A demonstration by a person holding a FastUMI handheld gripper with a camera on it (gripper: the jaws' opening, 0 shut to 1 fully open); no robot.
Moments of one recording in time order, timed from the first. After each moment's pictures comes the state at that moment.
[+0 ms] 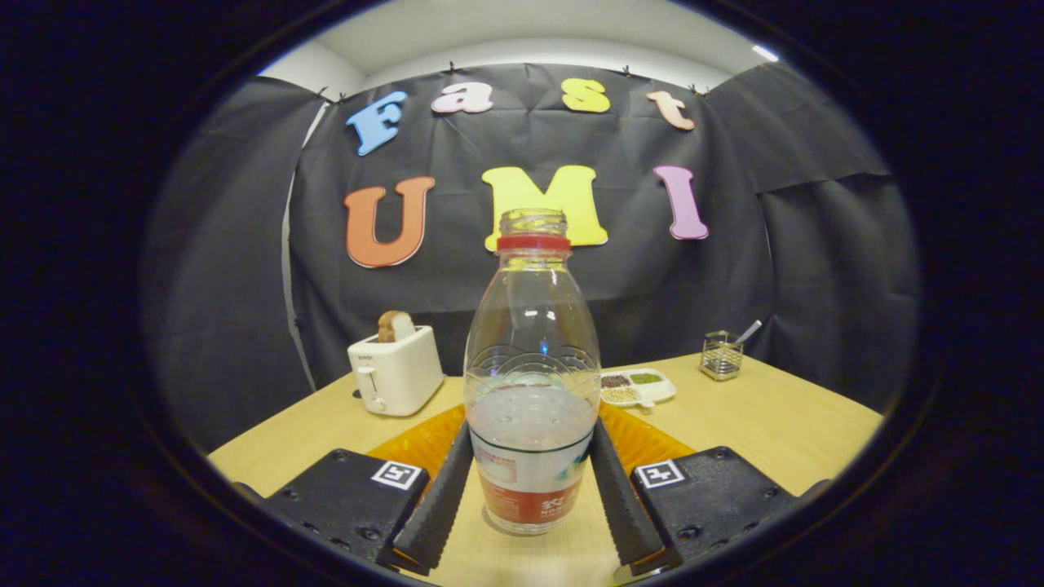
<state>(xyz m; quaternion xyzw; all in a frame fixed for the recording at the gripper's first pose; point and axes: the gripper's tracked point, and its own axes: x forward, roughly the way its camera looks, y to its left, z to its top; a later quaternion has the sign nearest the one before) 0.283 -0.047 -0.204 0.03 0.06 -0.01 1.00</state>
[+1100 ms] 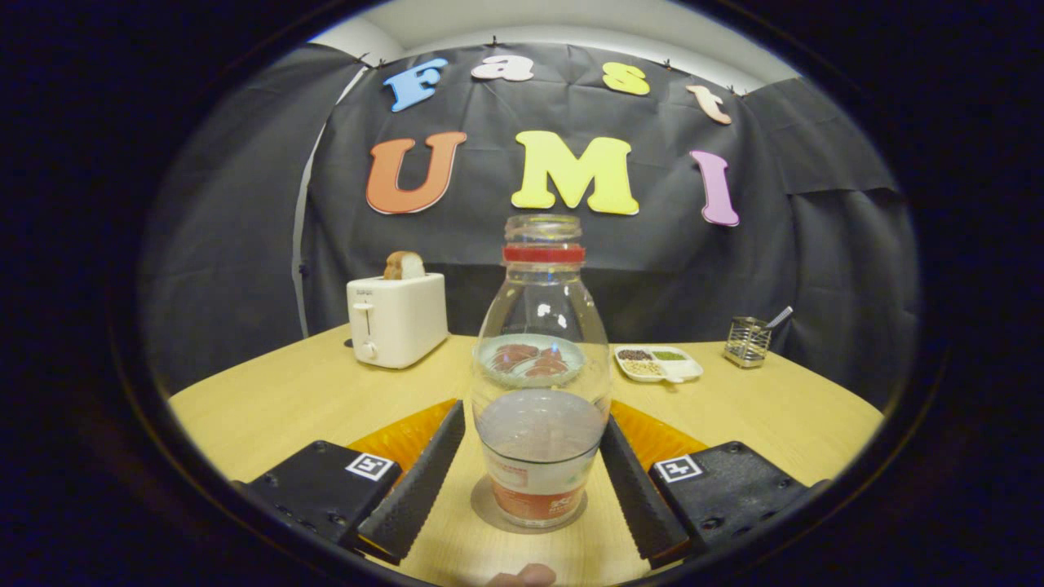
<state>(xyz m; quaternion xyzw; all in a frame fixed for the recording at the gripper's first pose) 0.303 -0.024 -0.271 -0.03 0.08 0.01 1.00</state>
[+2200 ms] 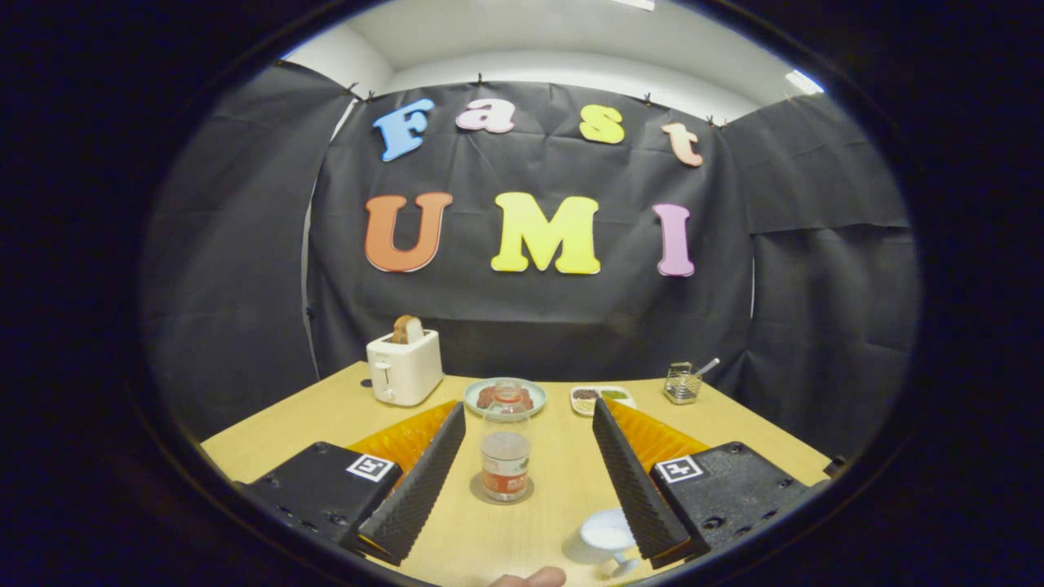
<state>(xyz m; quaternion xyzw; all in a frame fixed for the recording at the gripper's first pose) 0.160 -0.058 -0.124 -0.03 0.05 -0.01 1.00</state>
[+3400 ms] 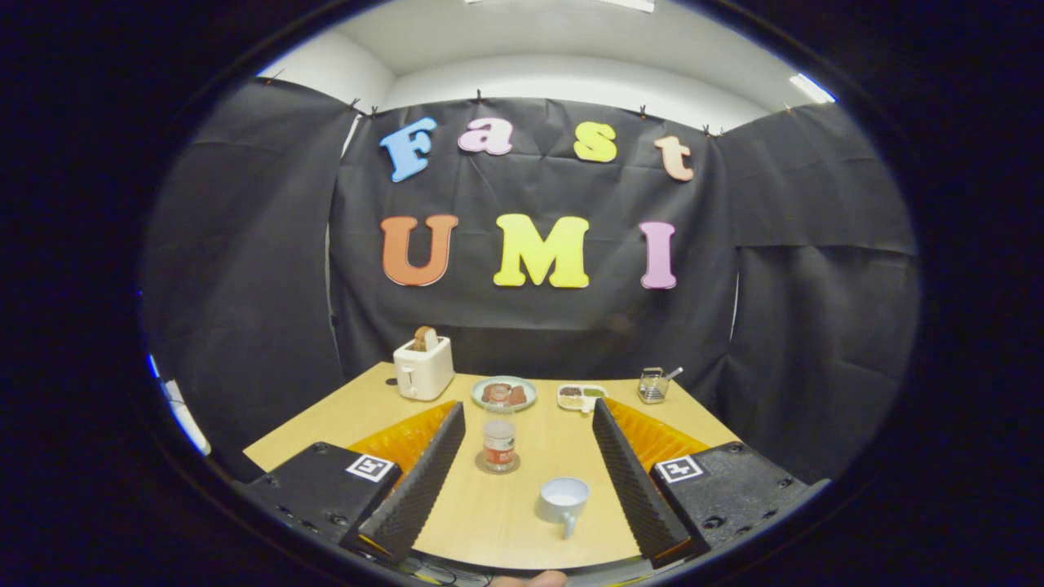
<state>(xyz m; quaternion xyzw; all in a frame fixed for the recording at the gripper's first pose) 0.031 -0.080 -0.029 -0.04 0.06 0.00 1.00</state>
